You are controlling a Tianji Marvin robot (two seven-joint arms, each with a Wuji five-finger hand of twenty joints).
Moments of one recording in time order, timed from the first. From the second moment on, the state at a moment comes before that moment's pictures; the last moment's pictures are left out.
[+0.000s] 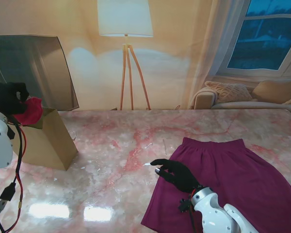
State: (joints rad) left arm 1.52 -1.06 -1.68 -2.05 1.22 0.35 -0.43; right arm -1.68 -1.14 1.16 -1.57 -0.42 -0.25 -0.13; left_hand 0.71 -0.74 0.96 -0.13 0.65 -0.24 1.20 1.10 1.29 -0.02 0.26 0.80 1.14 0.07 0.71 0.65 0.59 0.16 1.25 0.50; right_hand 0.16 -0.16 0.70 0.03 0.51 -0.12 0.40 0.41 0.66 -0.01 0.21 0.16 0.68 0.06 0.17 0.38 0.34 0.14 0.69 0.42
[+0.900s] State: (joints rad) left arm 1.50 -1.05 -1.65 -1.95 1.31 0.25 -0.48; right arm -1.67 -1.14 1.15 -1.55 -0.42 -0.25 -0.13; left_hand 0.72 -0.73 0.88 -0.13 0.65 -0.24 1.16 1.05 1.28 -0.02 0.22 0.72 1.12 0.07 0.71 0.65 0.55 0.17 1.24 0.51; right_hand 0.16 -0.16 0.70 0.03 0.51 -0.12 0.40 0.41 0.66 -0.01 0.21 0.16 0.68 0.06 0.17 0.38 0.34 0.14 0.69 0.42
